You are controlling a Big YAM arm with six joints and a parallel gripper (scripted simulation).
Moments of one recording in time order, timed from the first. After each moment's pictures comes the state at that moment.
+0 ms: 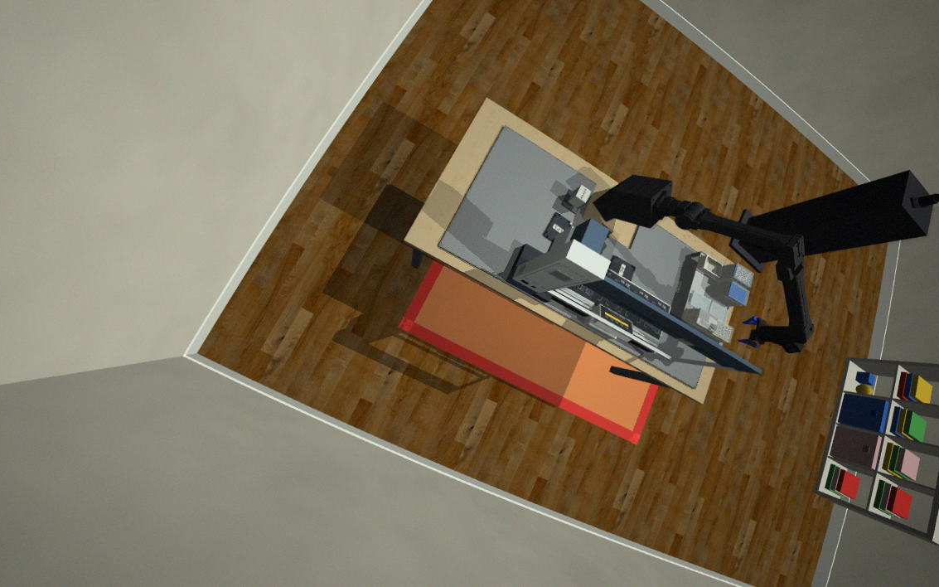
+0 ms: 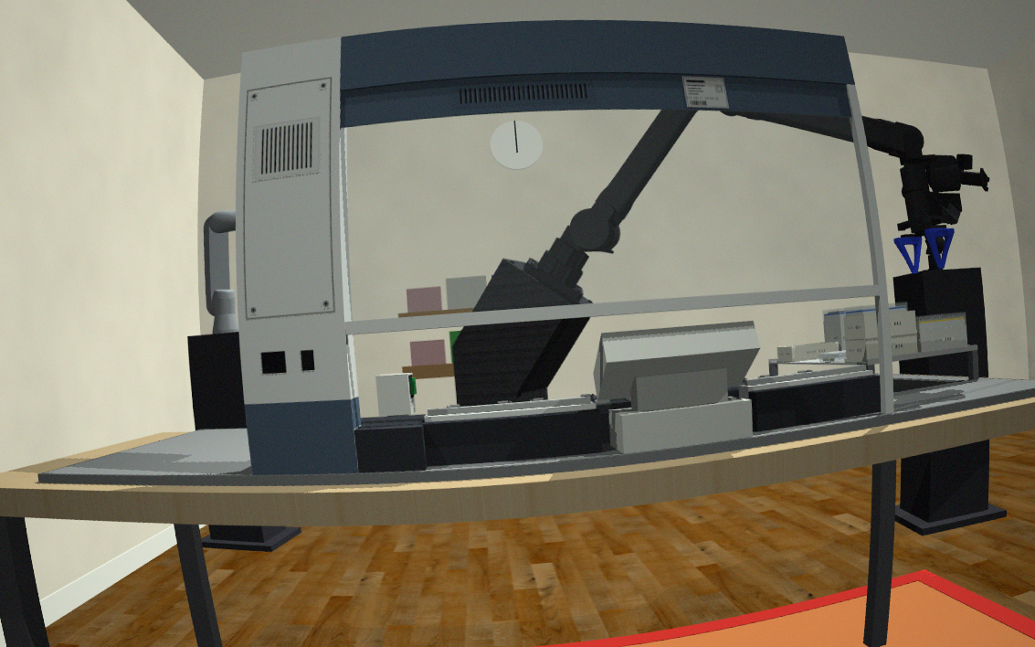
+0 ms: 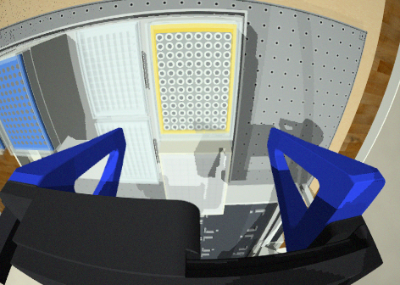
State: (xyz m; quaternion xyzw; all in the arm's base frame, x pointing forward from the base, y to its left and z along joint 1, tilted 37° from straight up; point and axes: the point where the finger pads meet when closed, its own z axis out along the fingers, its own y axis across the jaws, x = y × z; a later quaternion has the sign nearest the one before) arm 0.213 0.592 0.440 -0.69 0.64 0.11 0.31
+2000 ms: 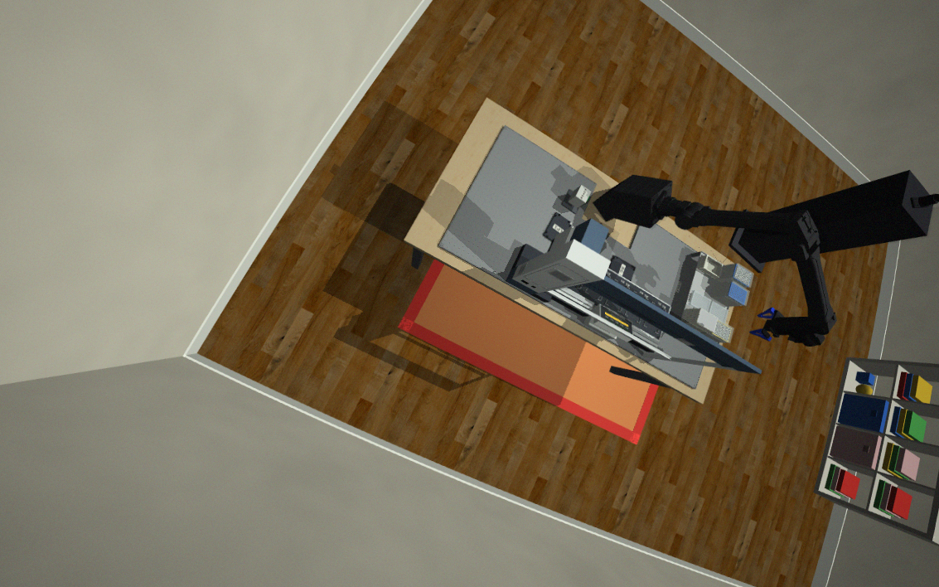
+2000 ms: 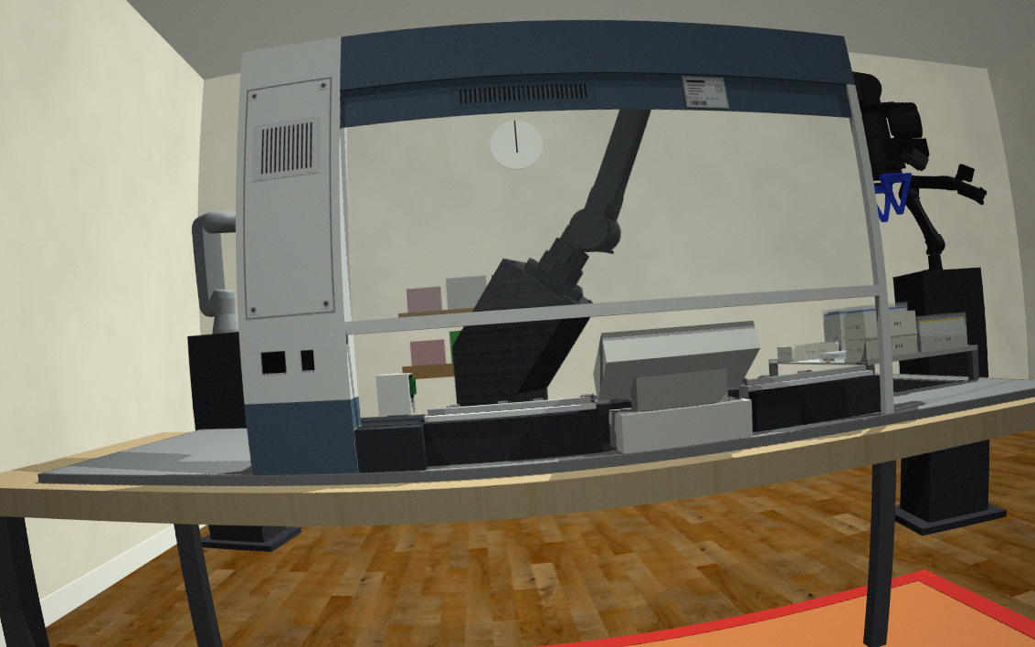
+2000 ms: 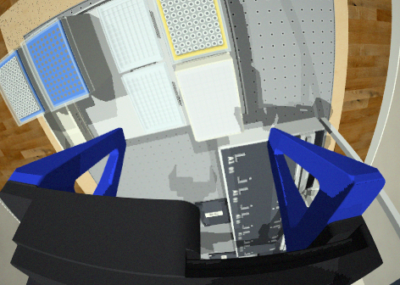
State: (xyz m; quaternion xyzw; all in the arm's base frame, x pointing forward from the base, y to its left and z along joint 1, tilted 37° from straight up) arm 0.189 0.475 0.482 -0.61 0.72 0.15 0.30
